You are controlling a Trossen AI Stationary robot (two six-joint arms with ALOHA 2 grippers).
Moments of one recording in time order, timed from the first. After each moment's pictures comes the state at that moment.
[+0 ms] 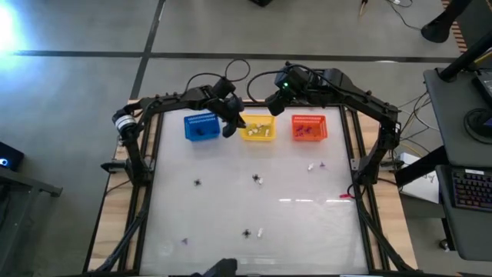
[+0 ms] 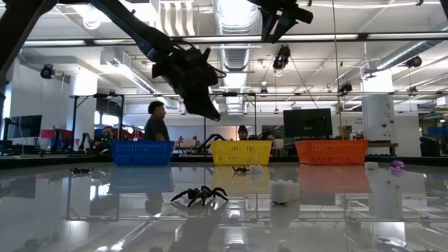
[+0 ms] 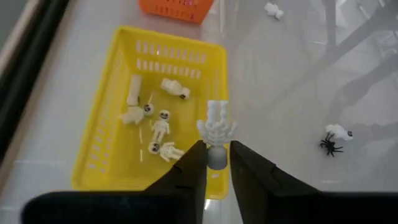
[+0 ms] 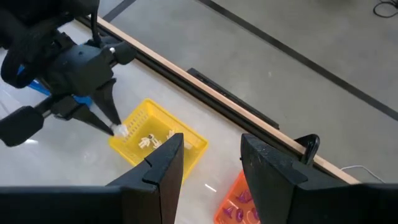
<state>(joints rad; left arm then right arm) 0.63 1.85 1.35 -0.44 0.56 0.36 -0.34 1.74 2.10 -1.31 0.42 0.46</state>
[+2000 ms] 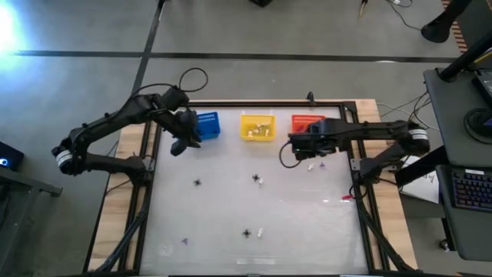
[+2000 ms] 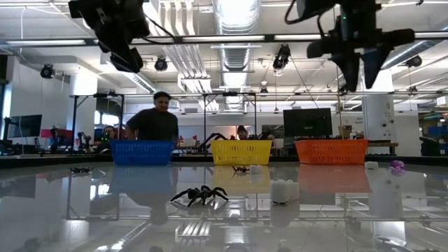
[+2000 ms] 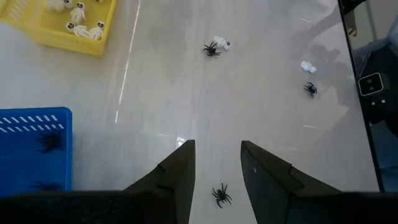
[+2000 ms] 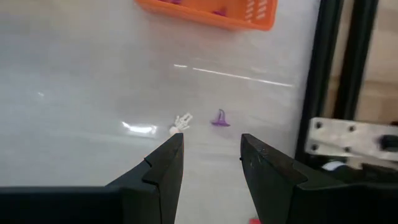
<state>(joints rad) 0.63 1.16 1.08 -1.02 0.56 0.36 -0.09 1.45 1.27 -1.47 0.24 1.33</state>
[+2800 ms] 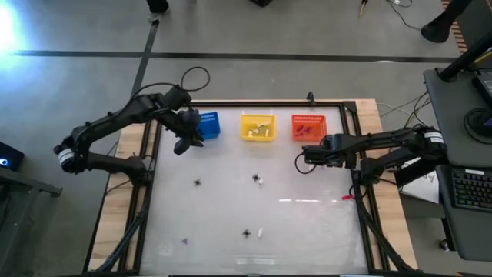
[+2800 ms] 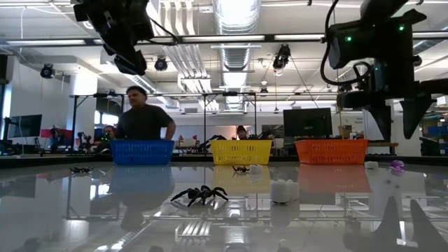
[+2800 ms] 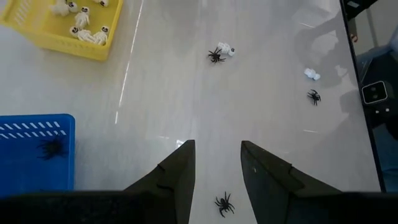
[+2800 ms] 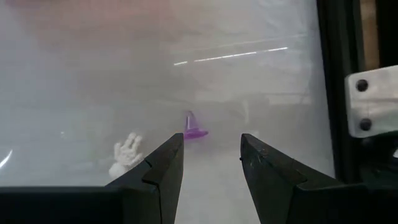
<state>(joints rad) 0.63 1.19 1.08 -0.97 0.56 0.33 -0.12 1.29 0.75 -1.13 0.21 1.63</state>
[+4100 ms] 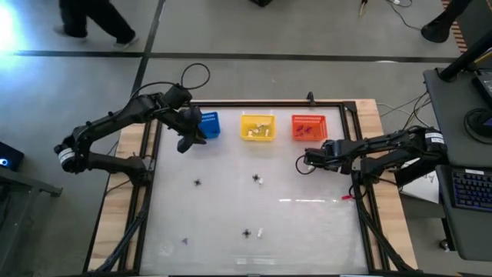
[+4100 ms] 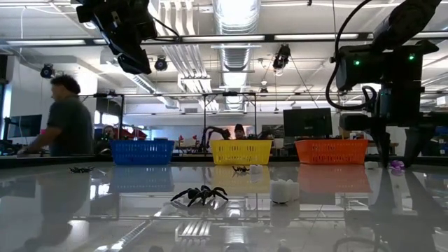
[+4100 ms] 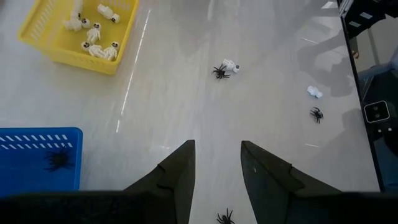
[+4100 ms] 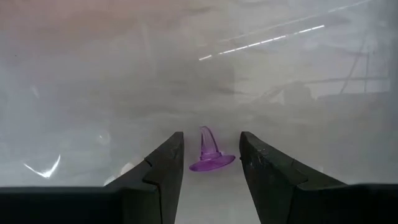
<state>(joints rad) 0.63 1.19 1.08 -0.91 0.56 0.27 -0.14 1.29 0.53 -0.79 0.19 1.71</state>
